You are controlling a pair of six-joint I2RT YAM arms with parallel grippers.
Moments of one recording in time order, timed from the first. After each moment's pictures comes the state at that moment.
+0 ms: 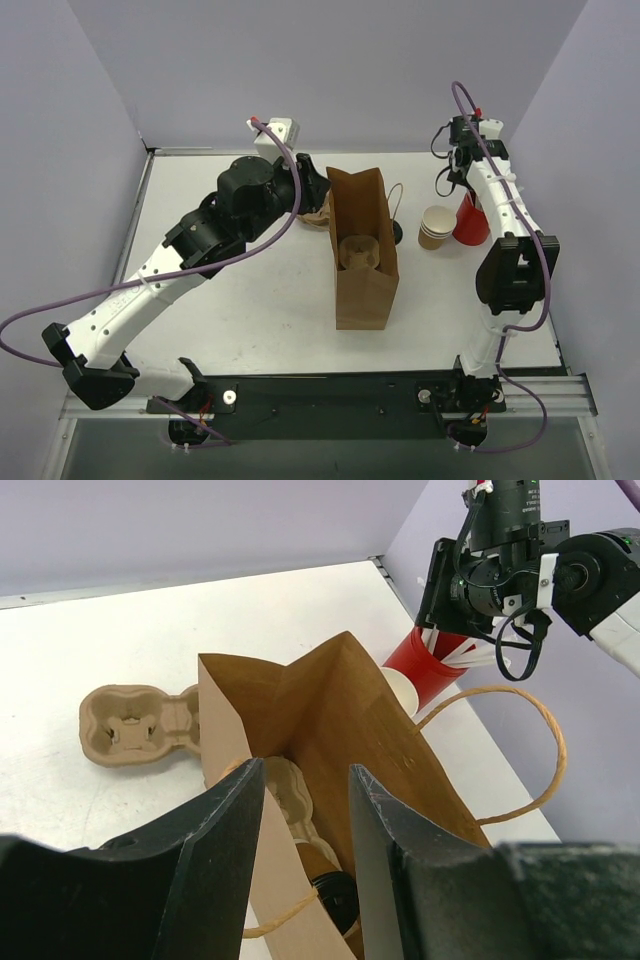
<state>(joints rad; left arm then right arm) -0.87 1.33 1.60 -0.44 -0.29 -0.44 0.05 1.90 1.81 -0.83 0.54 0.36</state>
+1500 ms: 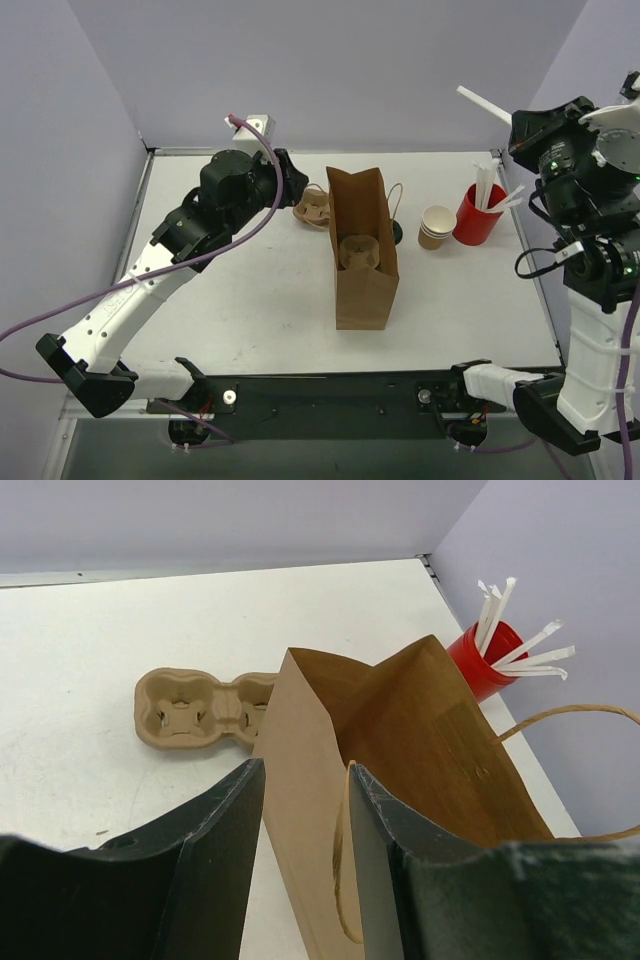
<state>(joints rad) -0.72 1.29 1.53 -0.46 -0.21 -0.44 0.22 1.22 2.03 -0.81 0.36 0.47</state>
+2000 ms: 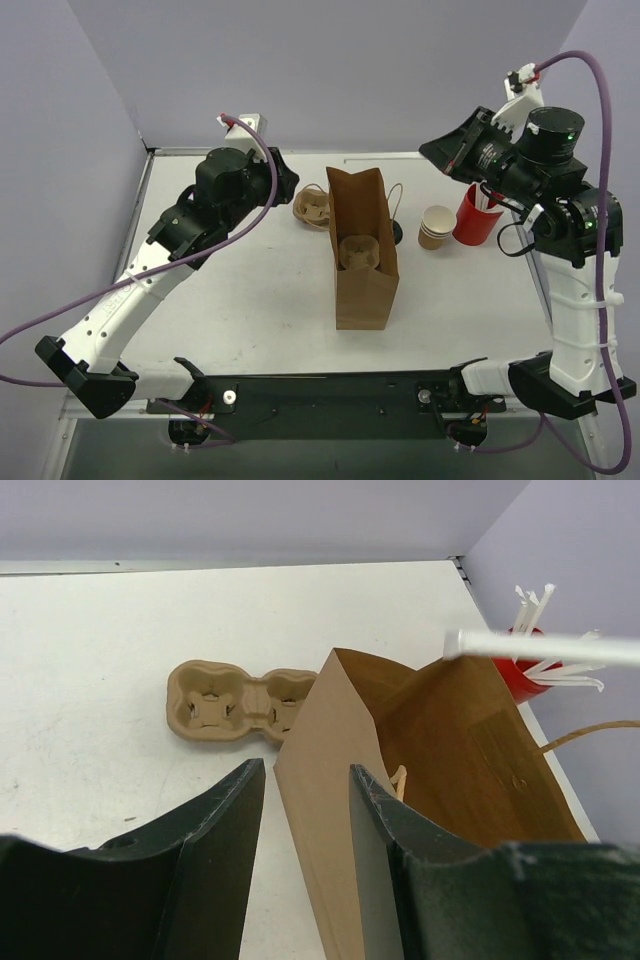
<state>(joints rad) -0.68 1.29 1.53 -0.49 -0.22 -0.44 0.30 1.31 2.07 -0.94 -0.17 0.58</state>
